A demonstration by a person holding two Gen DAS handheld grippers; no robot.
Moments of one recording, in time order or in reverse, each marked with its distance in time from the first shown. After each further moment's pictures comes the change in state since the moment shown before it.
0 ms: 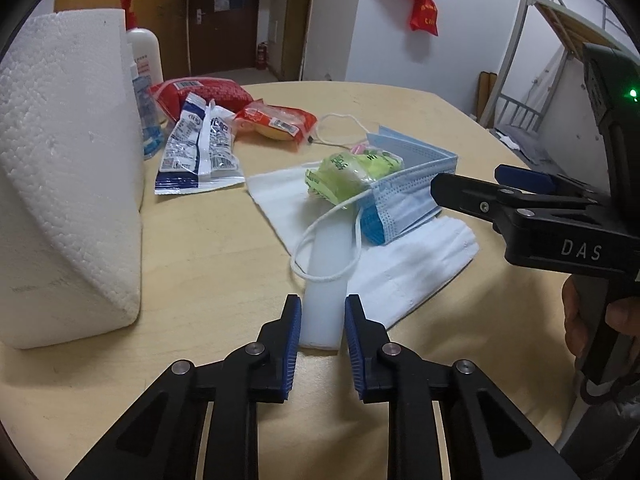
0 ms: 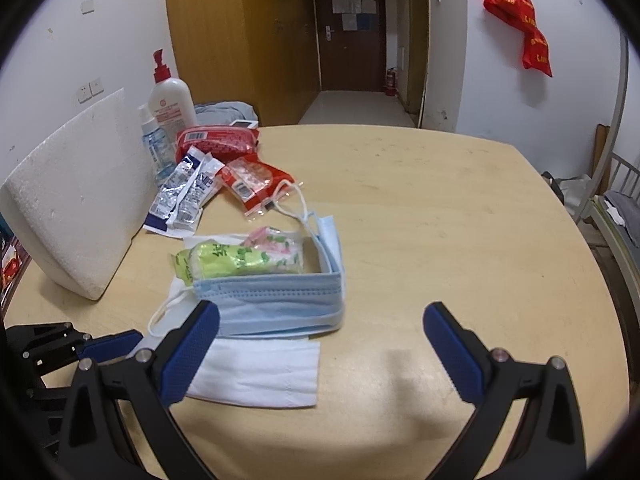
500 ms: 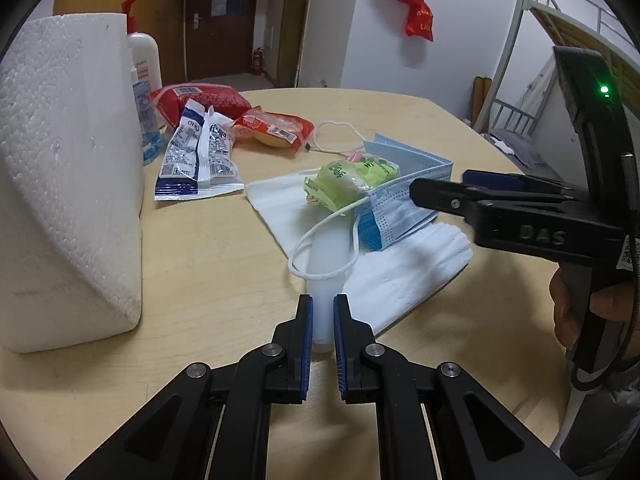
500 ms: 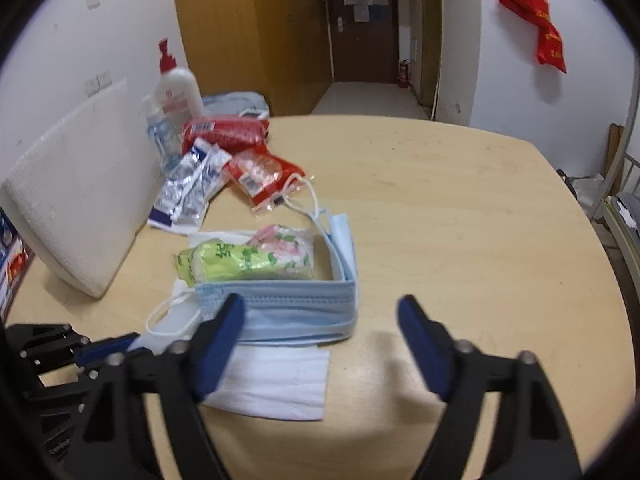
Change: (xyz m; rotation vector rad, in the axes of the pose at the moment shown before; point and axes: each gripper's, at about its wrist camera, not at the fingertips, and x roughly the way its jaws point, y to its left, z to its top) left arm -0.002 0.004 0.002 0.000 -0.019 -0.025; right arm 0.016 0.003 0.005 -0.028 0.046 0.040
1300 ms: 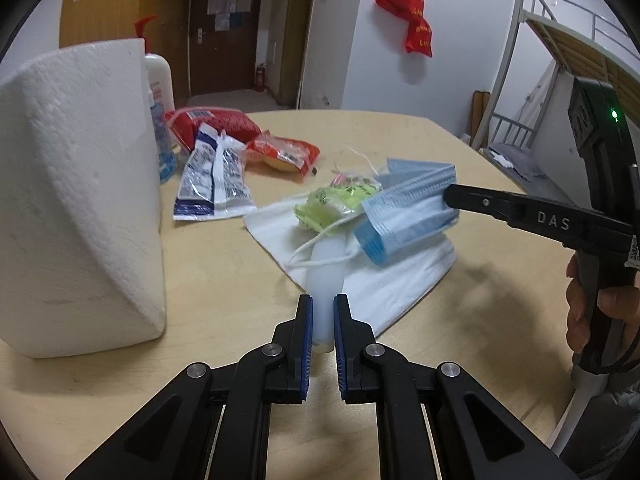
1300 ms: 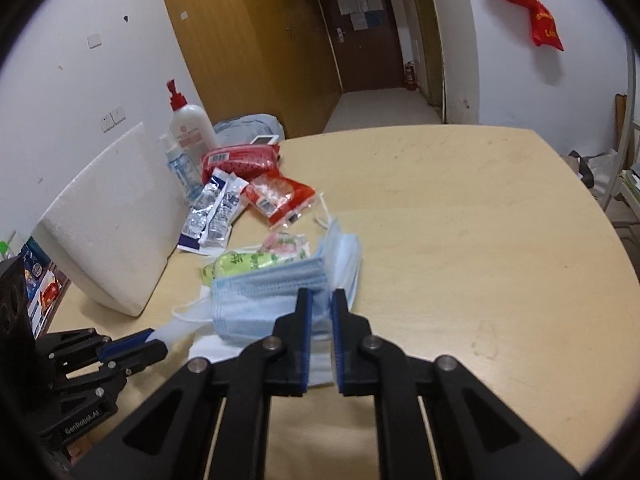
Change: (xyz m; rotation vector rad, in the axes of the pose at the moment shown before) left arm -0.023 0.001 0.000 0.006 -0.072 0.009; right arm -0.032 -0.020 -0.003 0.113 -0.073 0.114
